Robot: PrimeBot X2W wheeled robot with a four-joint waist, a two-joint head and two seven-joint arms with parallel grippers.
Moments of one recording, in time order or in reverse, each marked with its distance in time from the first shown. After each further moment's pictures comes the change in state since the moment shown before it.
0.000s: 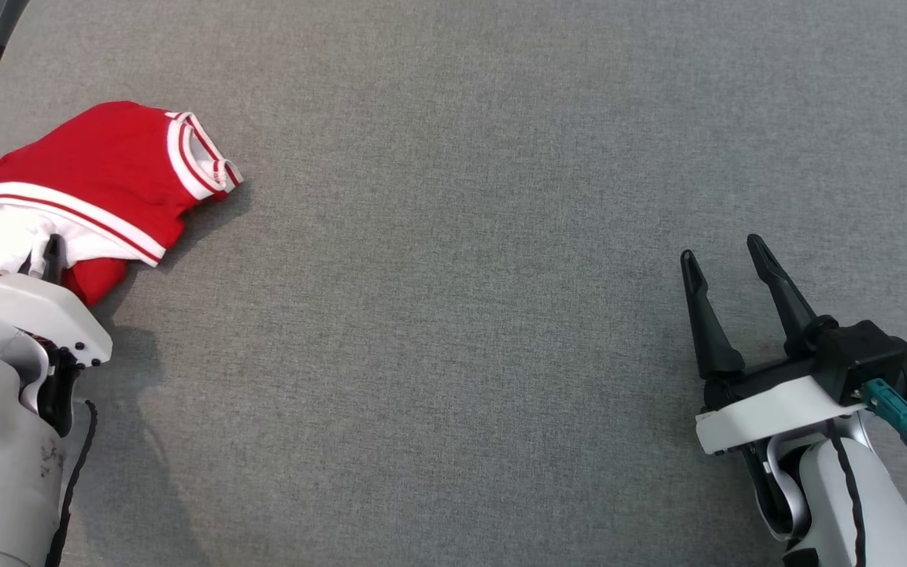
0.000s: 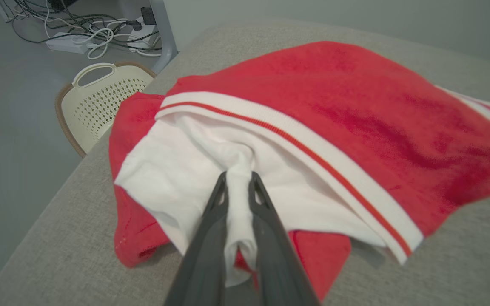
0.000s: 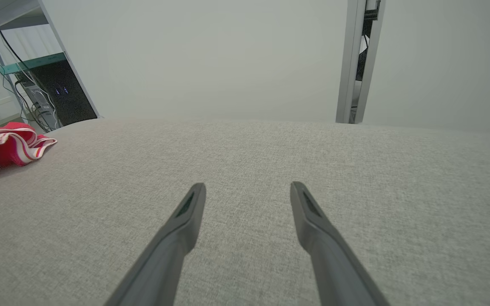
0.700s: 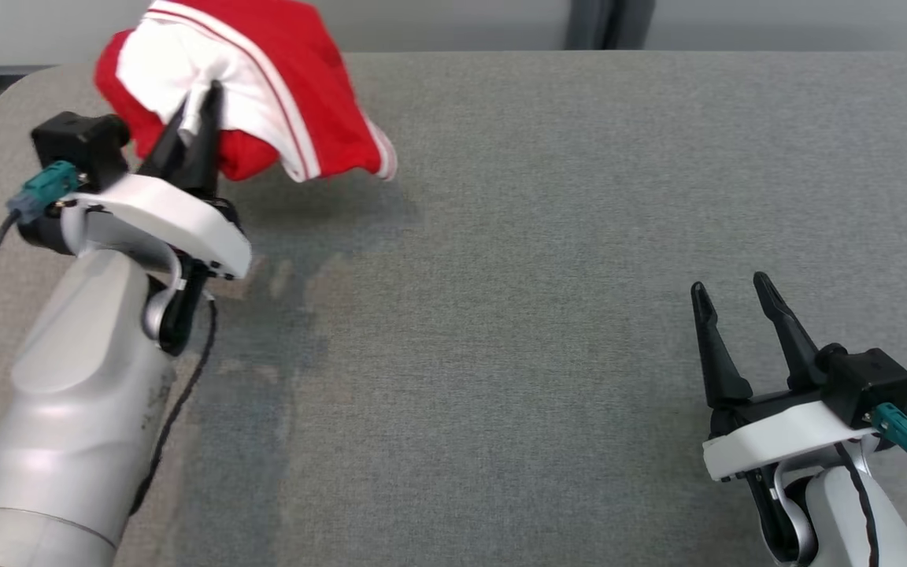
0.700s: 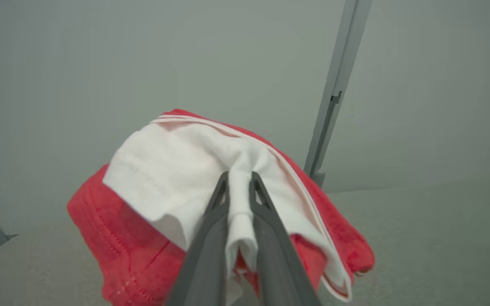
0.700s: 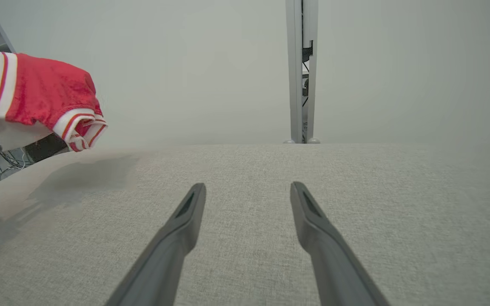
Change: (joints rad) left arm -0.037 -0.055 -0.391 -0.398 -0.185 0.000 -0.085; right arm 0.048 0.000 -0.011 0.032 0.085 0.000 0.000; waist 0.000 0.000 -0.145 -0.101
